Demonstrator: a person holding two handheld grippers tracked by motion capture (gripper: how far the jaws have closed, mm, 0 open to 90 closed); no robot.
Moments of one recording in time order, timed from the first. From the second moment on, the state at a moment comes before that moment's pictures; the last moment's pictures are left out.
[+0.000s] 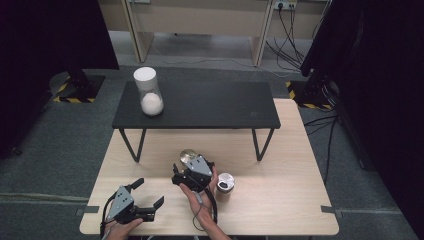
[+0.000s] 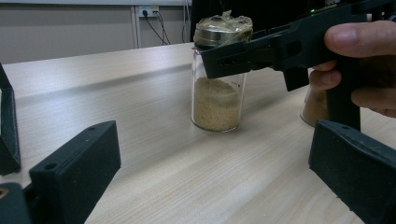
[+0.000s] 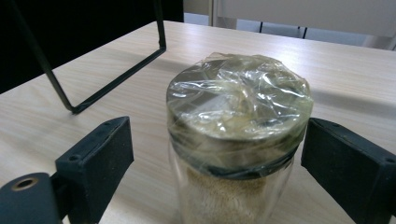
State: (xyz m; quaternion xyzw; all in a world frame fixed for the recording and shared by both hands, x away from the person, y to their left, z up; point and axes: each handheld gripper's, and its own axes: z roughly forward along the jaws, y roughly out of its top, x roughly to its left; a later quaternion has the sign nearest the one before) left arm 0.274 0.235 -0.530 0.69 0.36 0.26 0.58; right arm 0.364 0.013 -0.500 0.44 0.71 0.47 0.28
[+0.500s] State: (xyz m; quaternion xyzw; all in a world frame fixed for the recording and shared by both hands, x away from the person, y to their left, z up) left arm 0.274 0.234 -0.530 0.69 0.36 0.26 0.58; right arm 0.374 0.017 -0.510 0.44 0.72 0.44 0.29
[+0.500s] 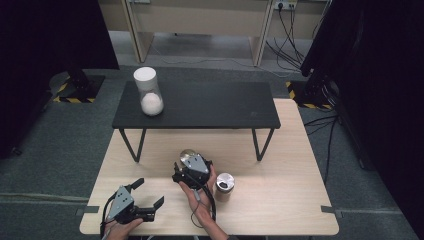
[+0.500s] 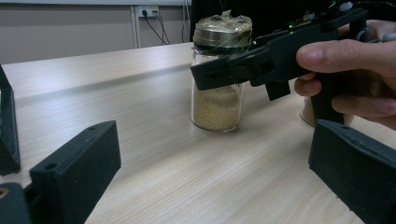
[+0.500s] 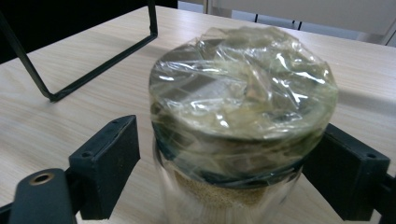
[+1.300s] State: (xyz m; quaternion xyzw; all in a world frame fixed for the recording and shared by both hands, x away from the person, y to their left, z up) left arm 0.275 0.235 -0.530 0.69 0.36 0.26 0.58; right arm 0.372 0.018 -0.512 0.45 0.72 0.45 0.29
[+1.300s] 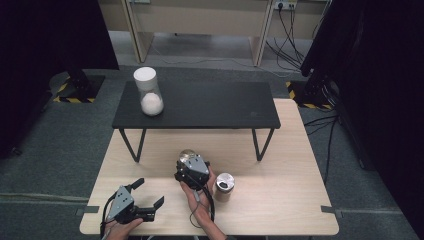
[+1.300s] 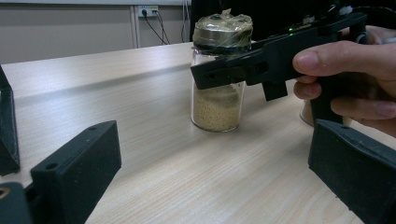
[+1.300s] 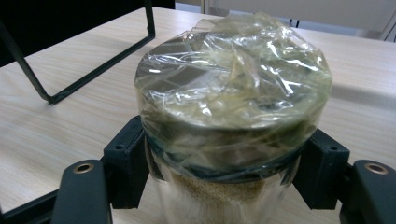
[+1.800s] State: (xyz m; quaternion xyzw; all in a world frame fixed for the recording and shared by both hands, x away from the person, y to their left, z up) left arm 0.275 0.235 -0.530 0.69 0.36 0.26 0.58; right arm 0.362 0.025 -0.487 0.41 0.74 0.47 0.26
